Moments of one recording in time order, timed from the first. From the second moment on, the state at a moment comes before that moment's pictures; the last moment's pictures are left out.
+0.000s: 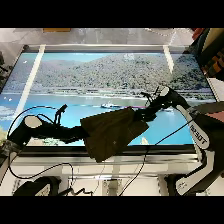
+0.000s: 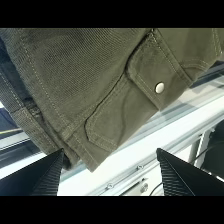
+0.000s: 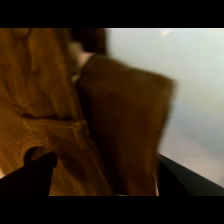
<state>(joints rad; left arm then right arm) -0.08 -0.99 0.63 0.78 -1.22 -1.35 0.09 -1.79 1.29 -0.98 1.40 1.22</state>
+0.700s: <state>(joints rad) -0.08 -0.99 0.71 0.78 -1.13 -1.23 0.20 -1.79 1.42 -0.89 1.35 1.14</state>
